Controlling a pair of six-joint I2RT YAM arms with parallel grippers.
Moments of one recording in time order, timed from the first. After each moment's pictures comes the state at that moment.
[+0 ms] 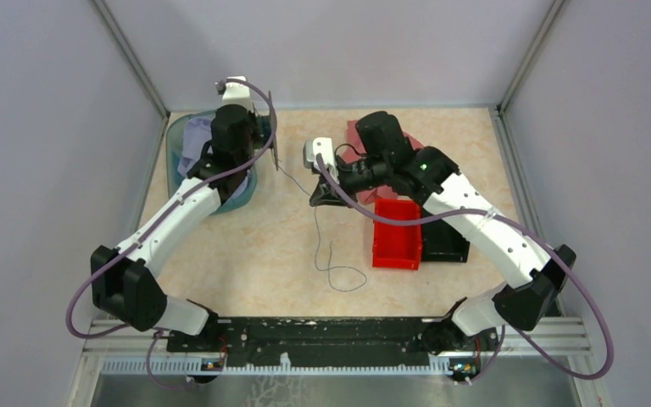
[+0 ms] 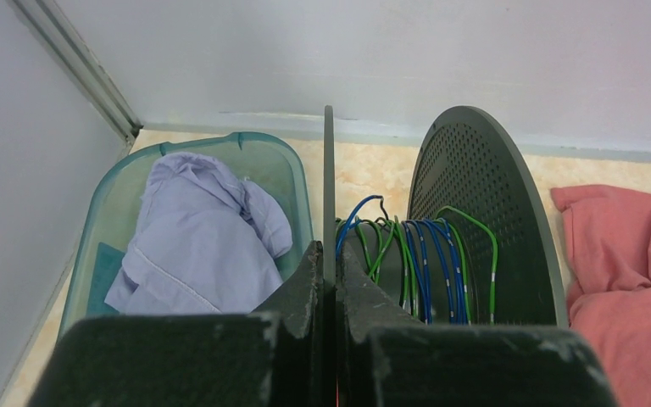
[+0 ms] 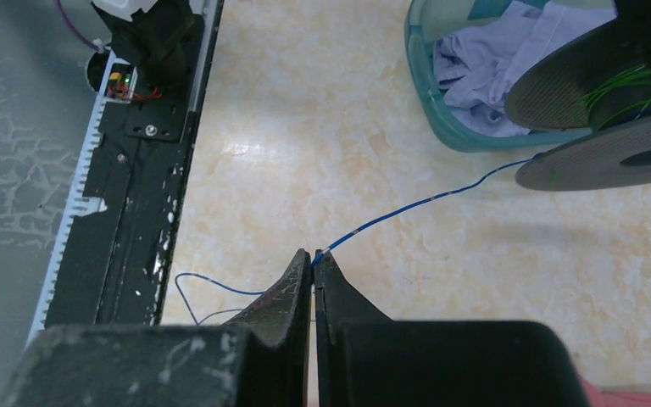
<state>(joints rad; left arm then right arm) -0.45 1.43 1.26 0.03 -0.59 -0.06 0.78 1.41 1.56 -0.76 -0.73 -0.58</state>
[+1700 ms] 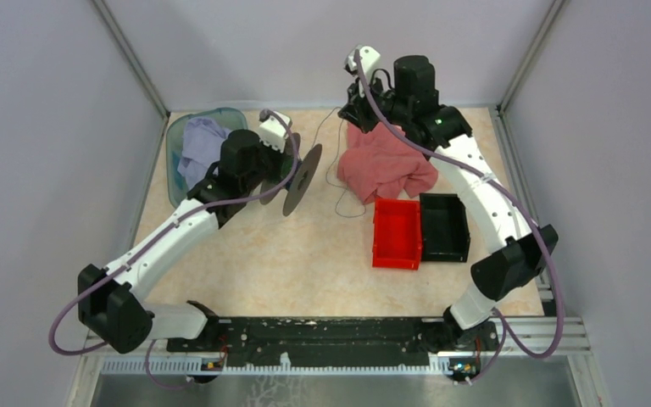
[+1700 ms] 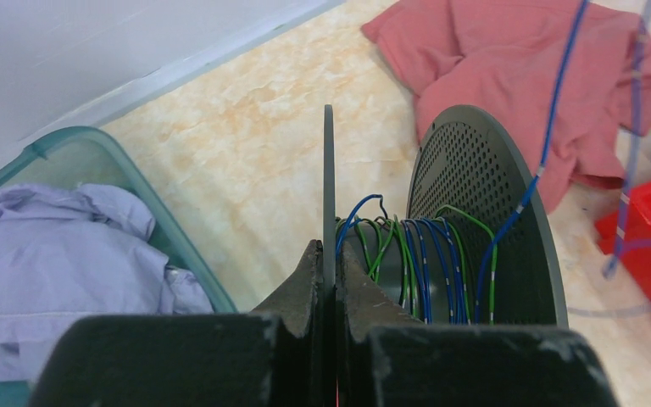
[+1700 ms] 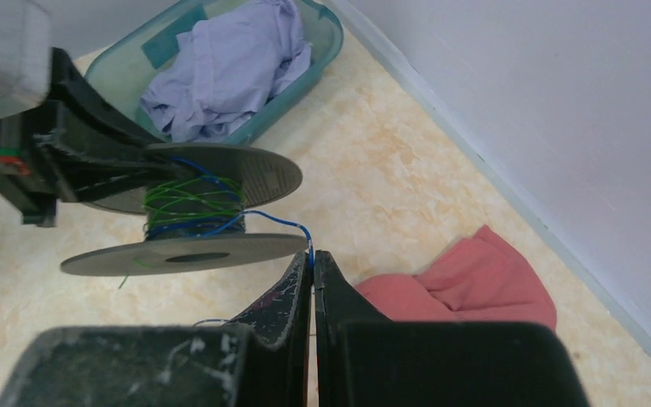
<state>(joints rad) -0.57 1.30 1.11 -0.12 -0.19 0.10 0.49 1.61 1.83 -0.54 -0.45 -0.23</state>
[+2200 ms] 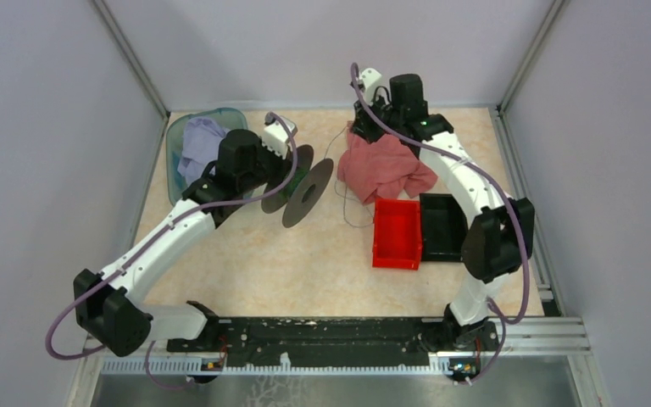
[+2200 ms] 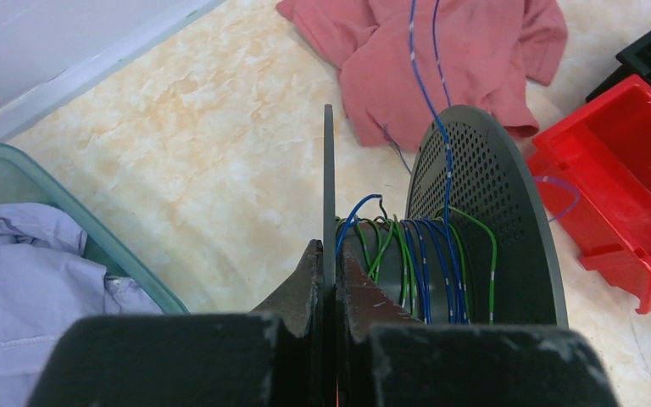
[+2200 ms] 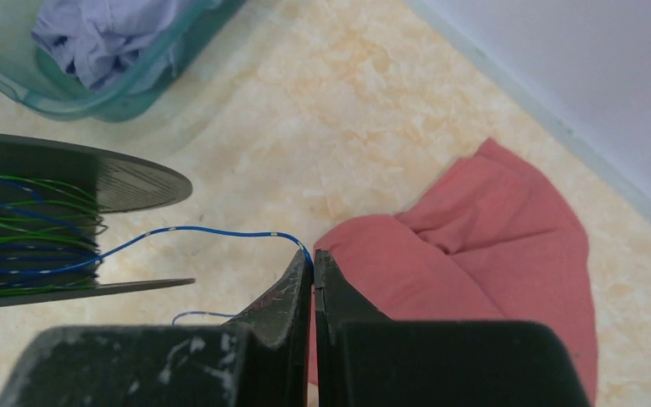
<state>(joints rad) -0.57 1.28 1.14 -0.23 0.02 0.10 0.38 1.71 1.67 -0.40 -0.44 -0.22</state>
